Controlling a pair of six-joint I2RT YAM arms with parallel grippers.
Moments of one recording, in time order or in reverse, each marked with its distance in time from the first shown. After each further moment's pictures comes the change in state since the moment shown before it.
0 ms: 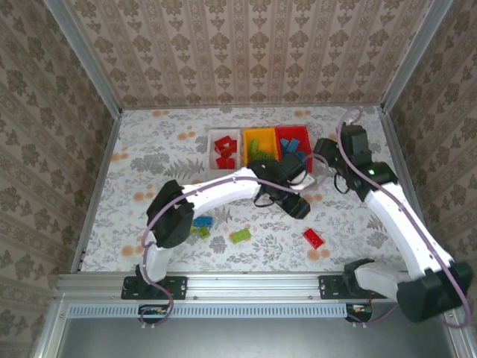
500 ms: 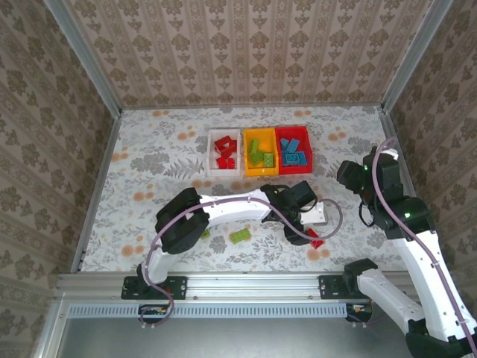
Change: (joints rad) left arm -0.108 0.017 -0.150 0.195 -0.058 0.481; right arm -0.006 -0.289 -0.007 -0.294 0.114 0.002
